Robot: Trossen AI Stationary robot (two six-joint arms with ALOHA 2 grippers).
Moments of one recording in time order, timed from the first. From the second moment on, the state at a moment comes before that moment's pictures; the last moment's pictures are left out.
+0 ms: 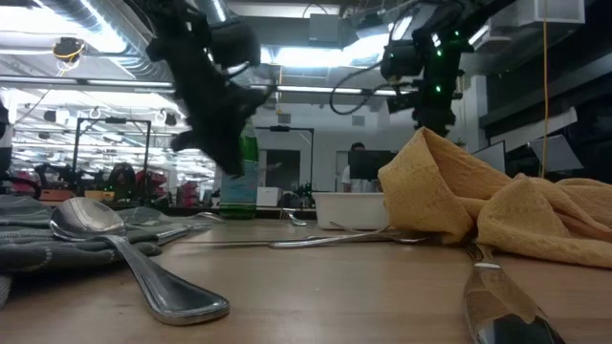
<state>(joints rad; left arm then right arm) 0.26 1.51 0.94 -0.46 -0.05 -0.63 -0.59 1.56 1.24 -0.94 0.16 -0.35</state>
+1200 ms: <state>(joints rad) 0.26 1.96 1.45 0.27 0.01 -0.13 -0.59 1.47 1.79 -1.43 -0.08 0.24</state>
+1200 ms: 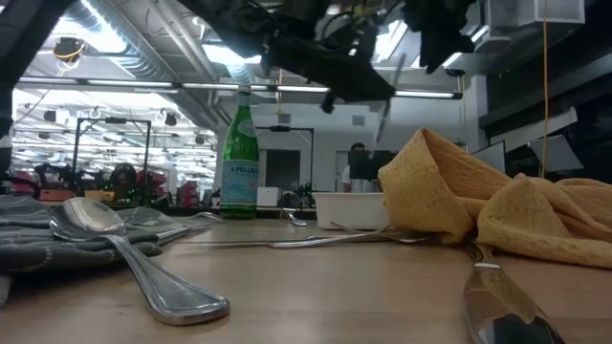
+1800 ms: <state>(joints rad) 0.24 2.28 1.72 0.27 0.05 0.21 -0.59 1.32 1.79 -1.43 -0.05 0.39</state>
